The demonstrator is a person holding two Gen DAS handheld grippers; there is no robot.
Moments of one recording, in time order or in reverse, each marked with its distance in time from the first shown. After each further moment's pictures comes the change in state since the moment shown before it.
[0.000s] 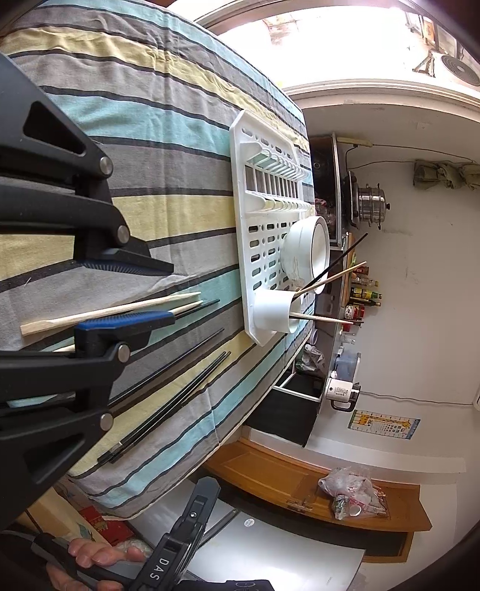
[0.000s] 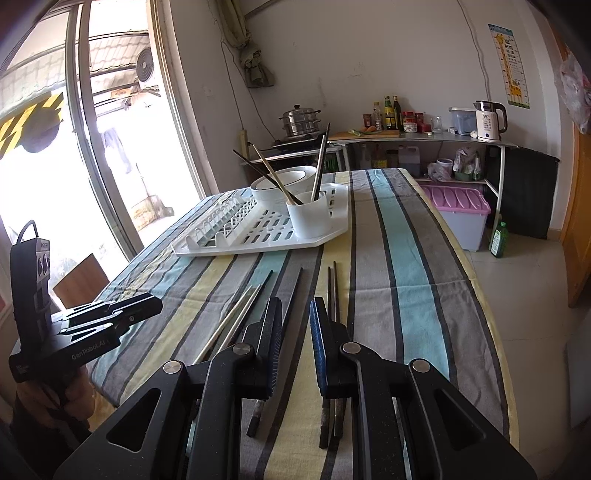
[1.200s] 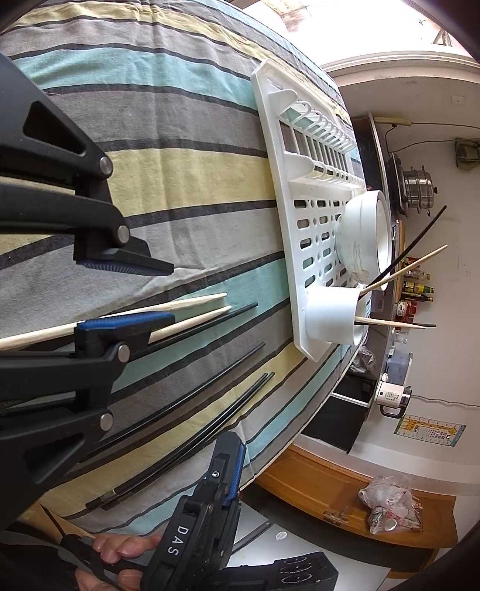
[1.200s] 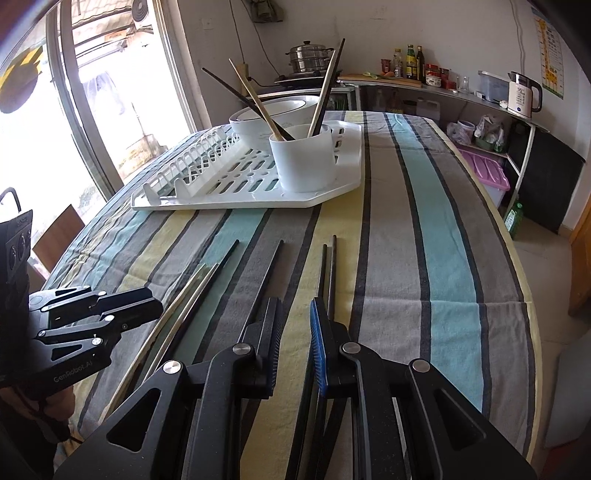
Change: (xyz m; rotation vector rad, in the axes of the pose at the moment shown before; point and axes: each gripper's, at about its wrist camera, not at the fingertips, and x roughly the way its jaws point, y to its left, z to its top) left arm 0.093 0.001 0.009 0.024 0.215 -0.009; right arm 0.119 -0.018 0.017 -0.081 0.257 -0.006
